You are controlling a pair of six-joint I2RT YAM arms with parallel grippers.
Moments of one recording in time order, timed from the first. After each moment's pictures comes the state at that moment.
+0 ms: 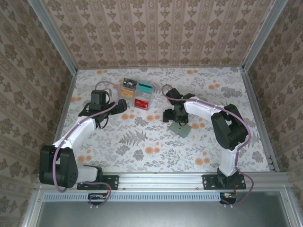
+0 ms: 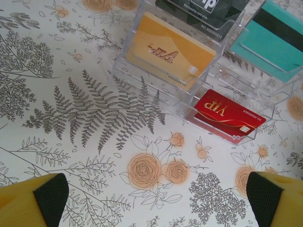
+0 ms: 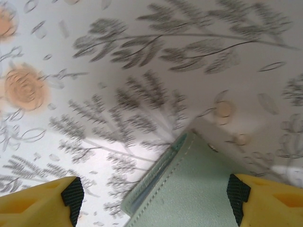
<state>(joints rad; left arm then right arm) -0.23 1.31 0.83 -0.28 0.11 -0.36 0.54 1.90 1.31 -0.73 -0.04 0.56</state>
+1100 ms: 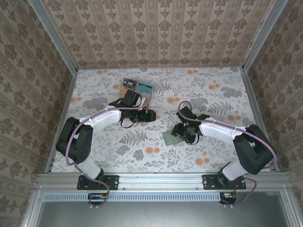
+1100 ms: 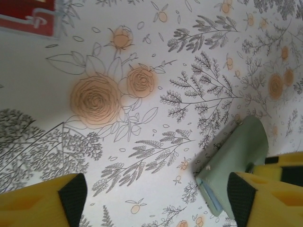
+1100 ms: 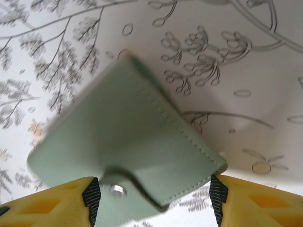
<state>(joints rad) -0.58 1.66 1.05 -0.40 0.41 -0.44 0.57 1.52 0.82 -0.55 -0.11 1.04</state>
